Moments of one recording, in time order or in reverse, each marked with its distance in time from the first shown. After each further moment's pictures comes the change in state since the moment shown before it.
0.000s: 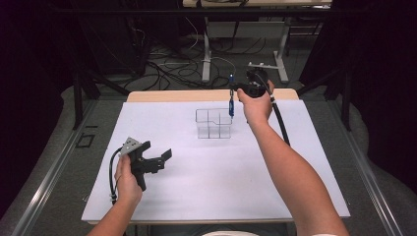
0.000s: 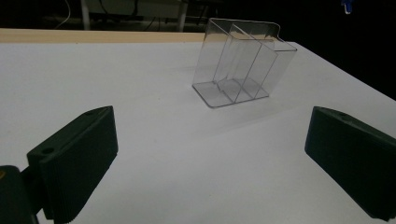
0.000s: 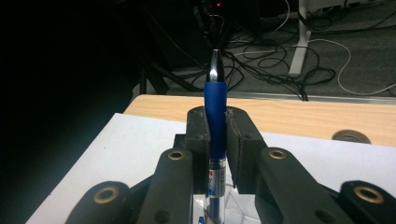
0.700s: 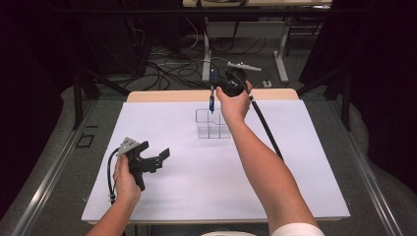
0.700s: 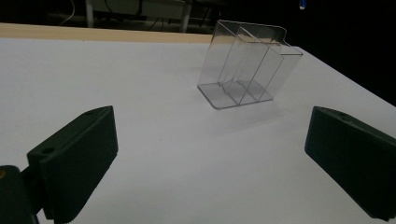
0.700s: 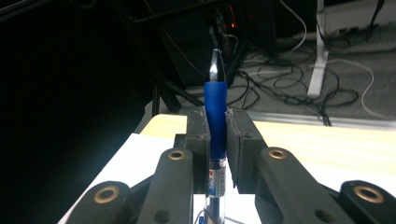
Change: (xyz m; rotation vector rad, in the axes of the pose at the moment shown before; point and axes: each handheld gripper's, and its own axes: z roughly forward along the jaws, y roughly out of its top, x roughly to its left) left arm 0.005 -0.001 -0.001 -0.012 0.006 -0.032; right arm 0.036 -0.009 0.045 -0.097 0.045 -0.019
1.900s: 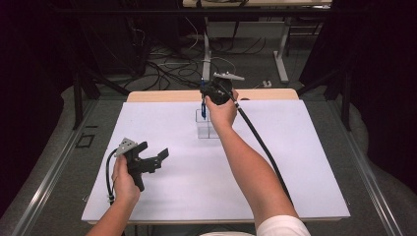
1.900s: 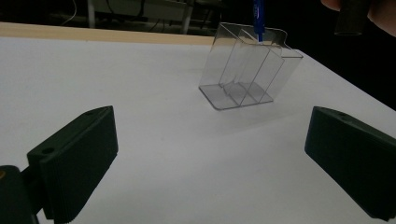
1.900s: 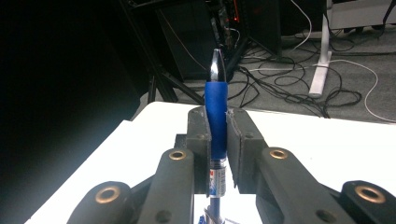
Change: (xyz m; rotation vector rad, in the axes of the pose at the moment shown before) left arm 0.001 -0.001 -0.003 -0.003 0.000 -0.008; right arm 0.006 -0.036 0.040 0.027 -0.004 -0.055
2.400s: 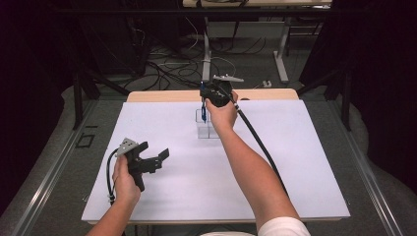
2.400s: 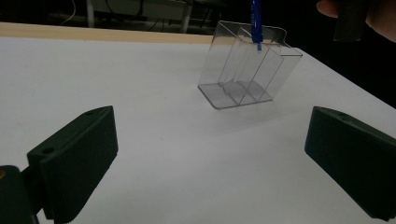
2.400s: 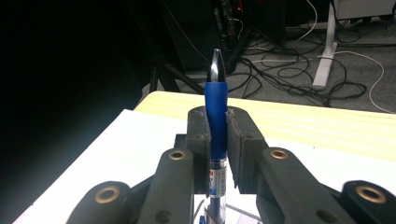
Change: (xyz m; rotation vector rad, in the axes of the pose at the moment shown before) left arm -0.001 0.000 0.001 0.001 0.000 0.005; right arm -0.003 -0.007 0.002 0.036 0.012 -0.004
